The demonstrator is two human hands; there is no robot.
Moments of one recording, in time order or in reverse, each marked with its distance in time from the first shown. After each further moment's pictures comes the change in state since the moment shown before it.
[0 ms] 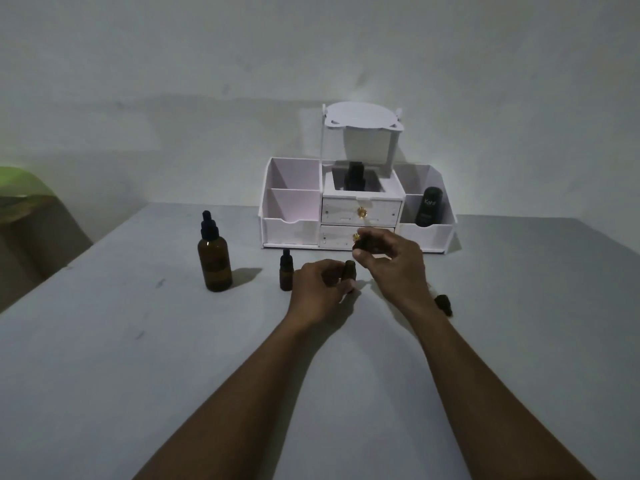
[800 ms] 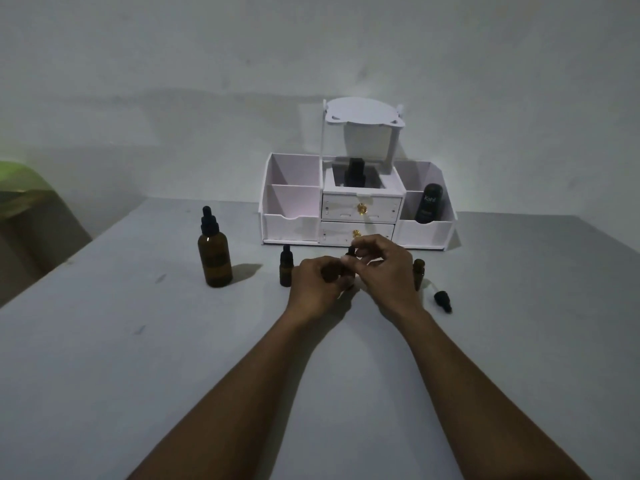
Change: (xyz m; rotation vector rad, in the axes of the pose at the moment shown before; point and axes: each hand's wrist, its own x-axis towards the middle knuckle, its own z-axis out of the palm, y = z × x) left_hand 0.000 -0.005 0.000 -0.011 0.011 0.042; right_hand -0.010 0.006 0.015 -0.020 0.025 0.016
